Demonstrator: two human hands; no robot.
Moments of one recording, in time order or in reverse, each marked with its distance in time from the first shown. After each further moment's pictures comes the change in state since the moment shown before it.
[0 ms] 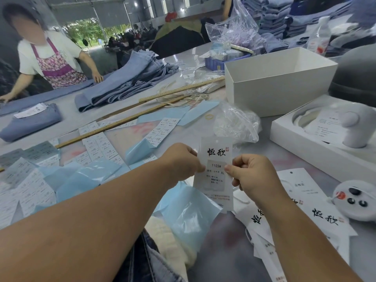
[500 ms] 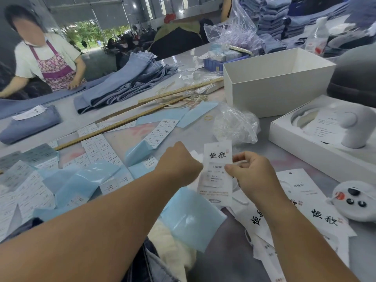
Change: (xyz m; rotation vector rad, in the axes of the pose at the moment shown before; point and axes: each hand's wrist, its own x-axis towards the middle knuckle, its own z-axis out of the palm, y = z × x) left_hand 0.003 -0.003 0.006 0.343 0.177 0.061; right_hand 0.001 0.000 -0.001 -0.022 0.053 0.005
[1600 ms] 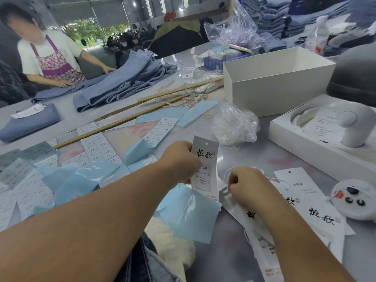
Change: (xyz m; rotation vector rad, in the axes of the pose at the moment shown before) left_hand -0.008 0.008 -0.004 -0.446 -0.166 -0.028; right_hand -0.001 0.013 0.001 -0.736 -0.217 -0.019
